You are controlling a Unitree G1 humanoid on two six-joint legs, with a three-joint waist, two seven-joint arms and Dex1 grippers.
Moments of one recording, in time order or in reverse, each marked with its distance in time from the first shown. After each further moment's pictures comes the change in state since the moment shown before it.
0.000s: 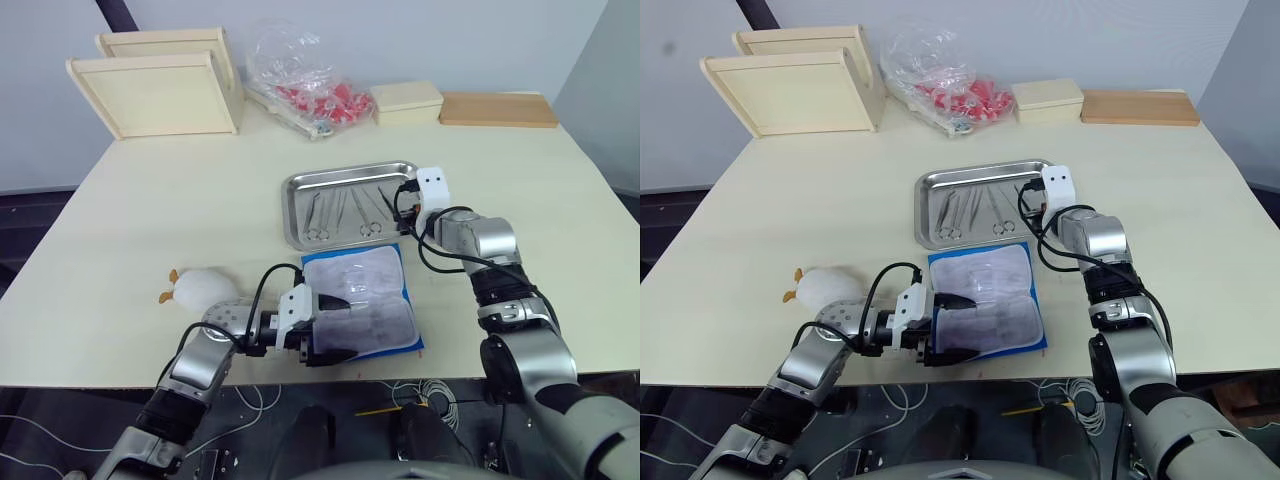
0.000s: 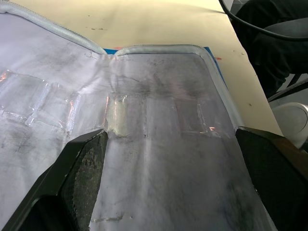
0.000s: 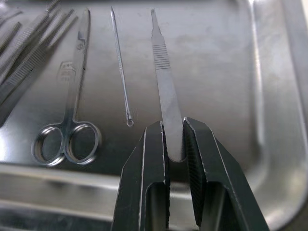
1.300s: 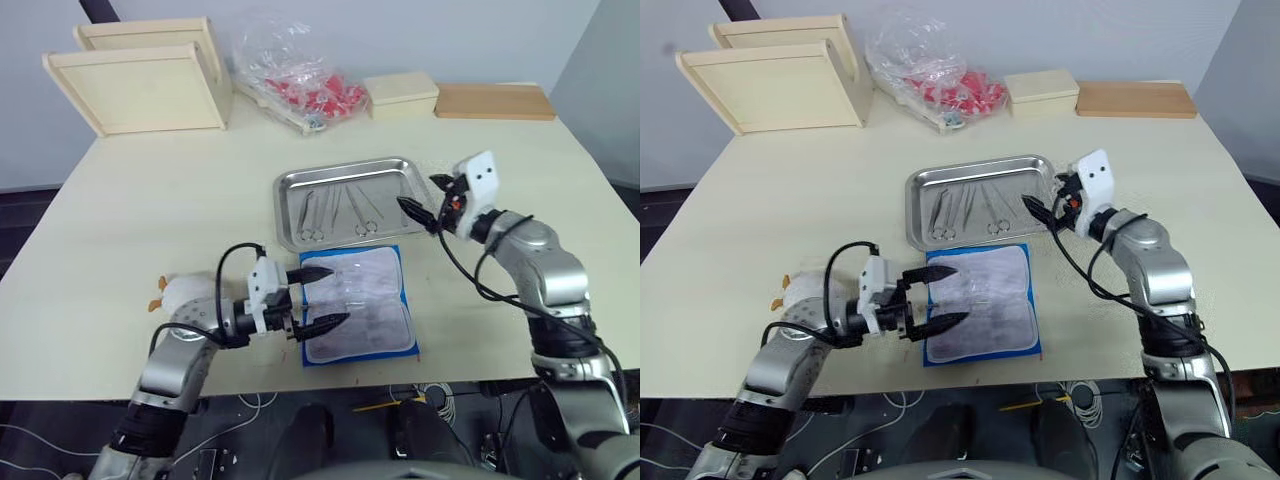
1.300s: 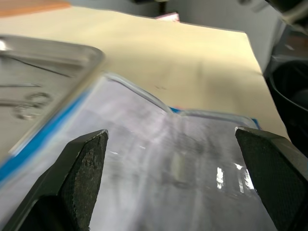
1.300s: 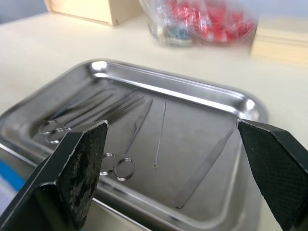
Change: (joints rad) left arm 0.095 0.026 0.230 -0.227 -0.229 0.136 0.109; right arm 0.380 -0.247 -0.017 -0.612 0.133 -0.340 0.437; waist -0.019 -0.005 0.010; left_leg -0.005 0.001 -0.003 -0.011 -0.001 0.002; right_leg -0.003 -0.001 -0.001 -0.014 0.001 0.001
